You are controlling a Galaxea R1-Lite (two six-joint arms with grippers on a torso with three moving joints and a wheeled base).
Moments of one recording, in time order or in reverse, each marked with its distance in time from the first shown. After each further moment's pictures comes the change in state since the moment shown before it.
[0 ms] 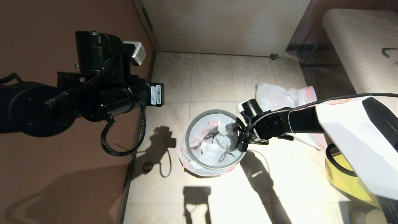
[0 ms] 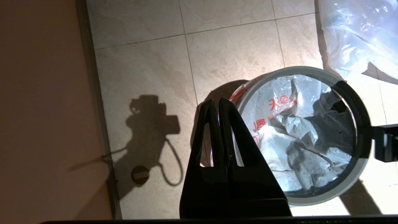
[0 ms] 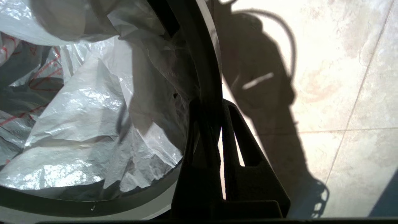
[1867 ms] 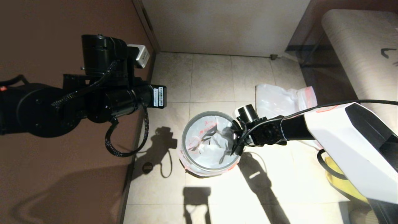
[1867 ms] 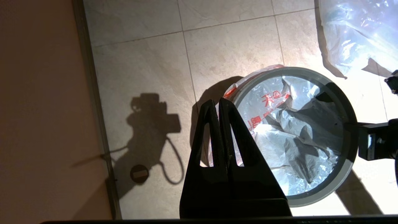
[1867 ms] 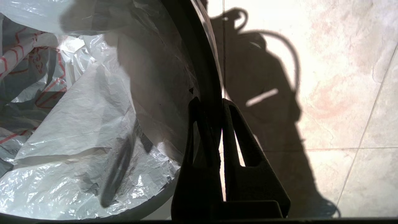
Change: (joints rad) left arm -0.005 0.017 -0.001 0.000 0.000 0.002; right arm 0.016 0.058 0.028 -0.150 -0.007 -0.021
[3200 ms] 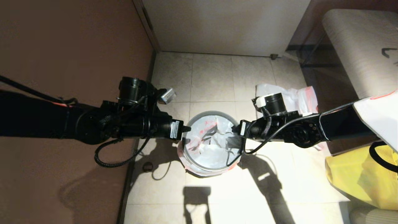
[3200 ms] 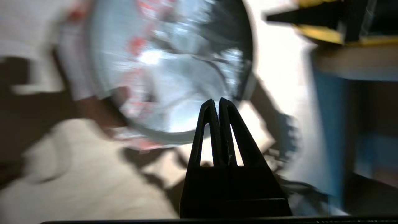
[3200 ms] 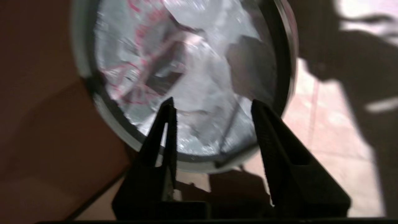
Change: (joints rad) left arm 0.082 0.179 0.054 0.071 -0.690 -0.043; right arm -0.060 -0.274 0.393 -0.375 0.440 0.113
